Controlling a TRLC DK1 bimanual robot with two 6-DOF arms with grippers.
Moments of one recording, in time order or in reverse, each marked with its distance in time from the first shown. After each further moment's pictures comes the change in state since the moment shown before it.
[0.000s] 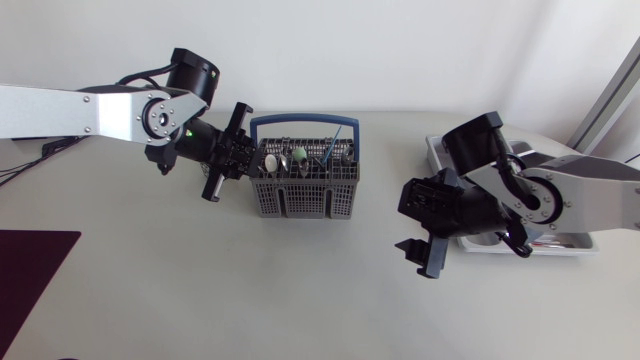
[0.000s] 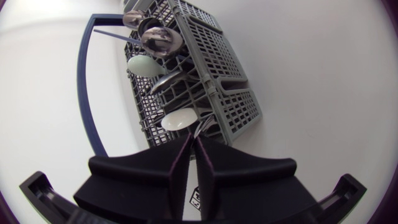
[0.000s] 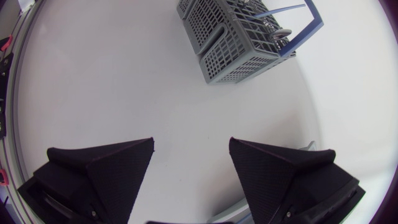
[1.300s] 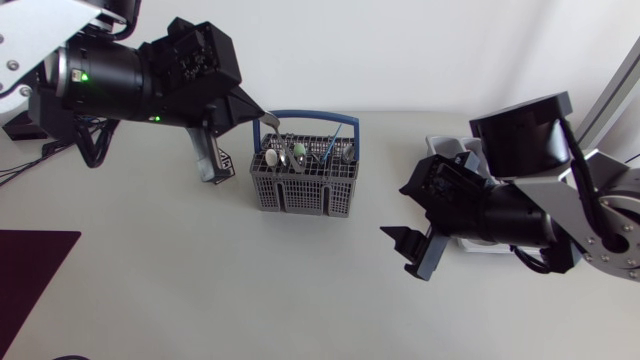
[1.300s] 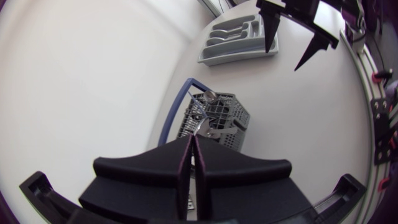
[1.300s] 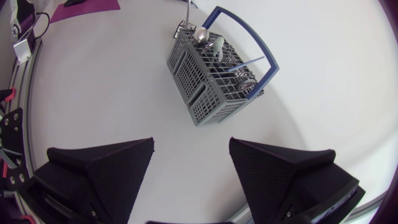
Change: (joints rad) left arm -0.183 -0.434 0.003 -0.170 -0.017 -0.791; right arm 0.161 -0.281 -0.051 0.042 0.053 0.284
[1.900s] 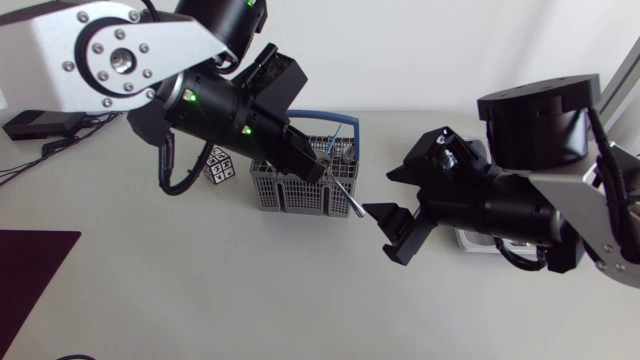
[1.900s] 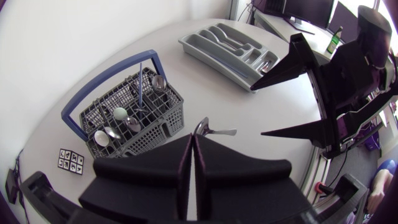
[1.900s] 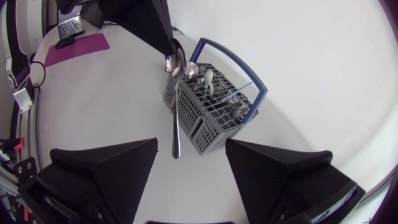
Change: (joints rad) left arm -0.146 0.217 0.126 -0.126 0.024 -0.774; right arm 0.084 -0.029 0.022 0.100 0.019 0.215
